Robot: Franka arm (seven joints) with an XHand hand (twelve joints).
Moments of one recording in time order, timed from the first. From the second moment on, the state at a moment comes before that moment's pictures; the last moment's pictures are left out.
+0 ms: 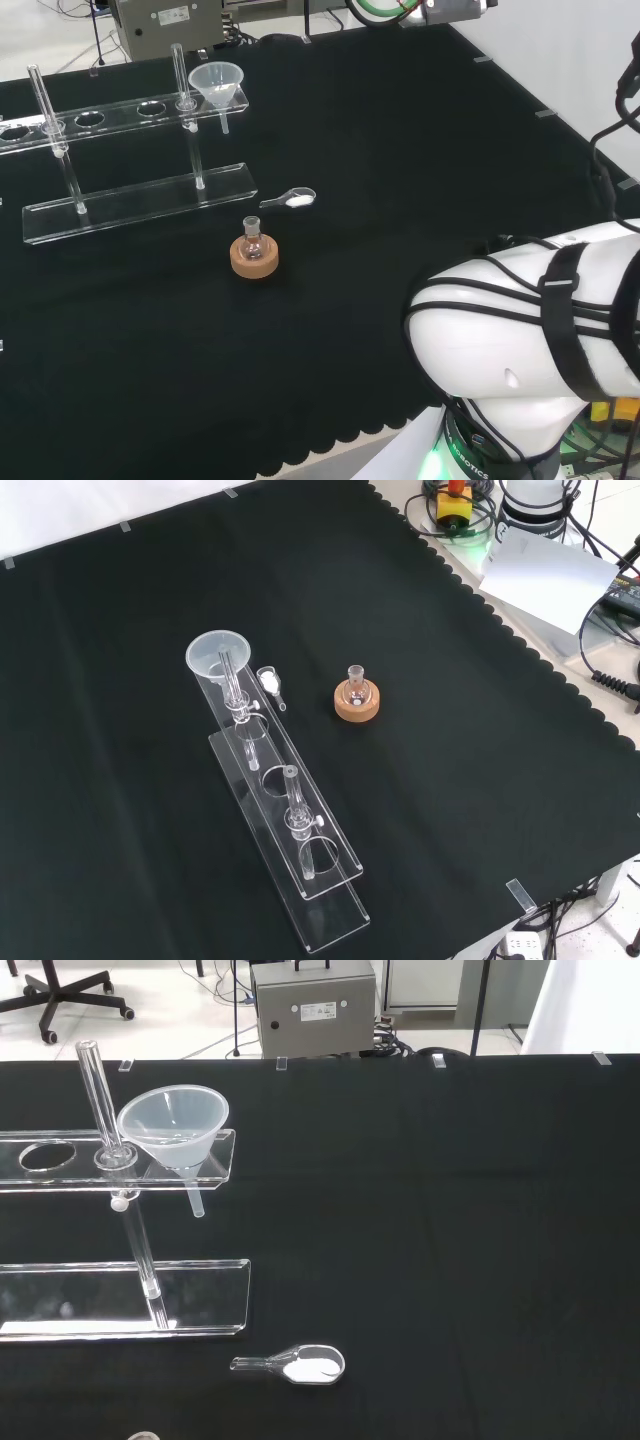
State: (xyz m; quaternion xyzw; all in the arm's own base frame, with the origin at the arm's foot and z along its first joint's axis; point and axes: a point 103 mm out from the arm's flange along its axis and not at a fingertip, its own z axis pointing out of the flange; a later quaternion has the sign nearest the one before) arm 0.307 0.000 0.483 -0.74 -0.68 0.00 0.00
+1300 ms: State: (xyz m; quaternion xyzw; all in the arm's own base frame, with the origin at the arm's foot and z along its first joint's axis) arm 0.344 -0.024 0.457 -0.75 -0.66 0.02 0.02
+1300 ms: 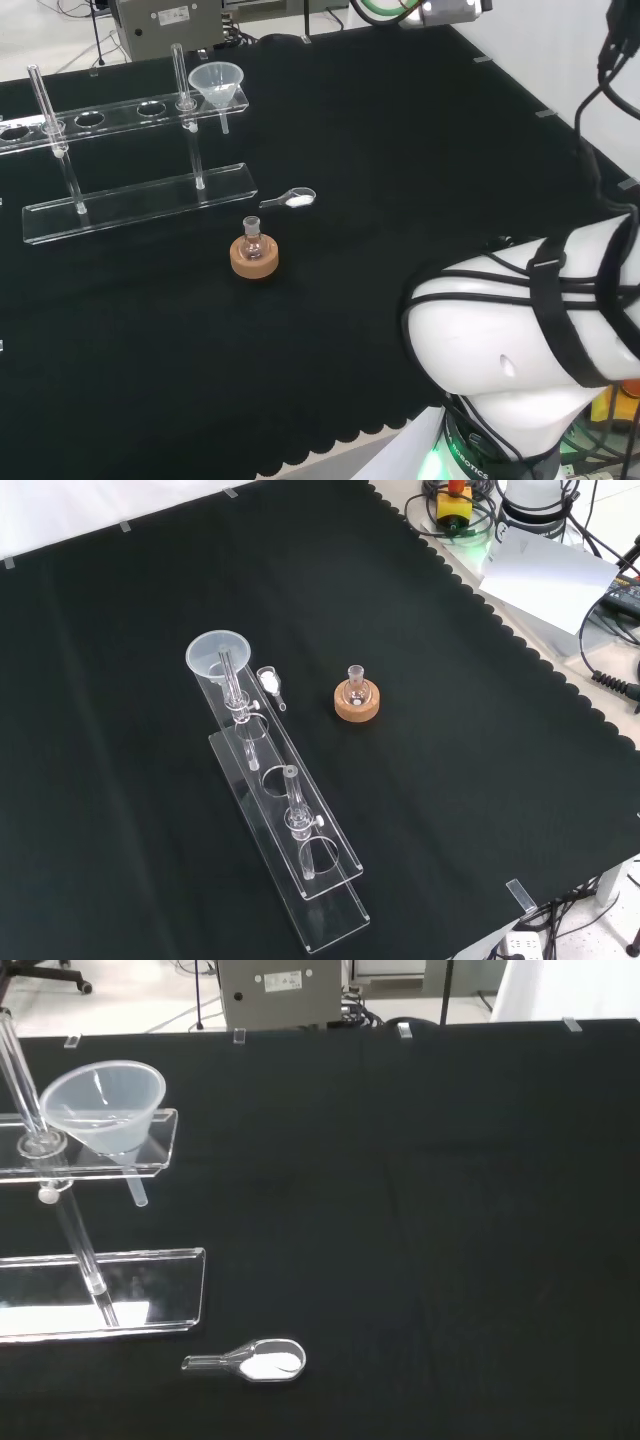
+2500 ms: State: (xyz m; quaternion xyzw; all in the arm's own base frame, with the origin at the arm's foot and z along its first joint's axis) arm 0.509 -0.006 0.378 -0.71 -0.69 0.07 0.06
